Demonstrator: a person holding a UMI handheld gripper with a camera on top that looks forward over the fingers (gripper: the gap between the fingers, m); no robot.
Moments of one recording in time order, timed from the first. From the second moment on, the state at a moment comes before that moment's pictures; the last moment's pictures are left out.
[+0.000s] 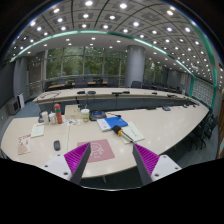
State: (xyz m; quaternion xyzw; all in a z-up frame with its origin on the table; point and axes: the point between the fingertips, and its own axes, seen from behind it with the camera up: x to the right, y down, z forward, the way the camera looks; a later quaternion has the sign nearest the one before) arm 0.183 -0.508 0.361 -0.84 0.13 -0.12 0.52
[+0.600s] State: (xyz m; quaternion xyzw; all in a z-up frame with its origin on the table) arm 0.031 -0.419 0.096 -0.89 0.03 -0.01 0.46
